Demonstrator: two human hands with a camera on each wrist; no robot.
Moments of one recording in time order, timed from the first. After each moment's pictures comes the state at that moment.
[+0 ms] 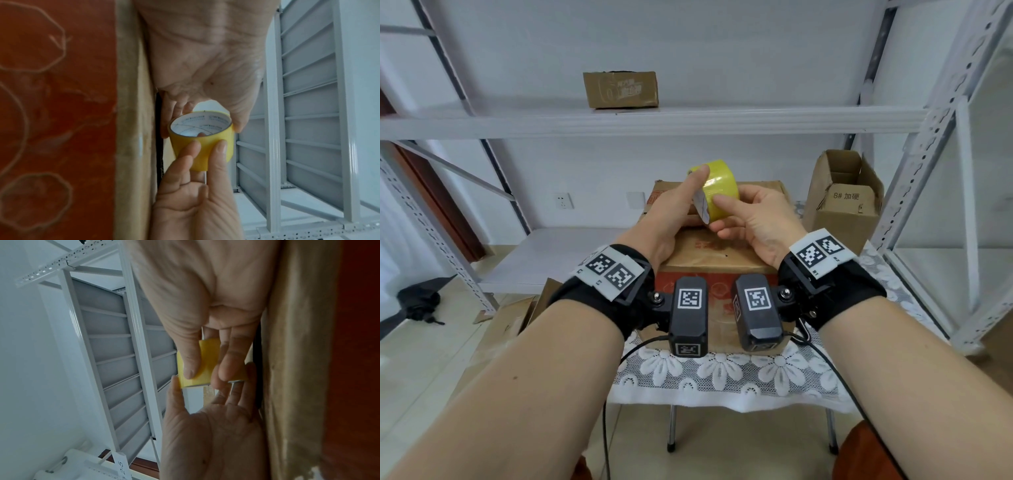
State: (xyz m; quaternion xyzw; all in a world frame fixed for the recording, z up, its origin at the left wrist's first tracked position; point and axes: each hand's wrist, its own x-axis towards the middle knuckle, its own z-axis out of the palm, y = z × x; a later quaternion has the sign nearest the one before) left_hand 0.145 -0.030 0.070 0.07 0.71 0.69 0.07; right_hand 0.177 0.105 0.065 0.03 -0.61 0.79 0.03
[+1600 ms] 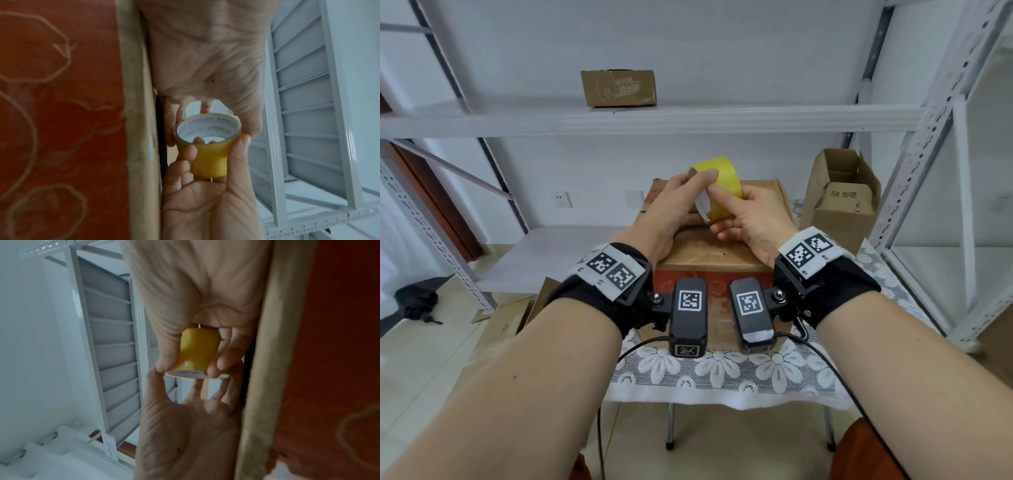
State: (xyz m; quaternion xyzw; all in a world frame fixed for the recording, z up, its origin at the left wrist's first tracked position) left_hand 0.145 -0.027 0.071 0.10 0.70 0.70 0.05; right_hand 0.177 0.100 0.066 0.01 -0.64 0.76 0.04
